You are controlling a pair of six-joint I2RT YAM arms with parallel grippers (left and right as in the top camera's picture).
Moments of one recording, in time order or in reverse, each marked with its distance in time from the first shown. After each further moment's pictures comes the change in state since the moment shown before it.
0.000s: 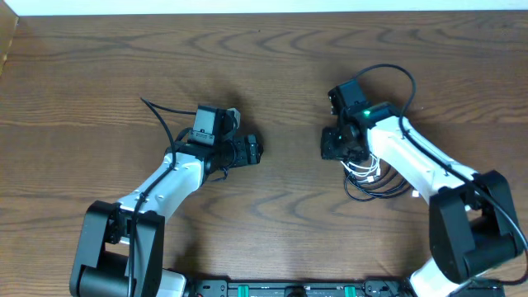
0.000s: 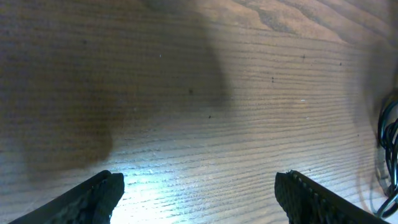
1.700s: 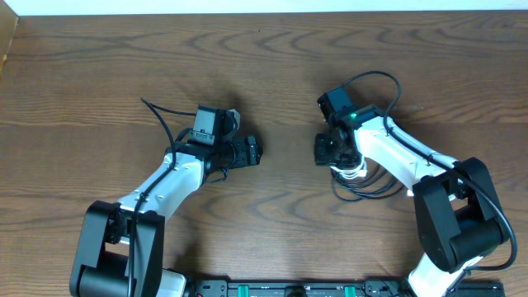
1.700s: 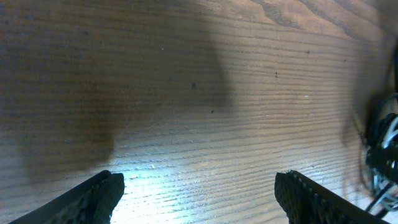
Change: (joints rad) left arm 0.000 0.000 0.000 -0.014 0.000 0.000; right arm 0.039 0.071 0.000 0.030 -0.026 0.003
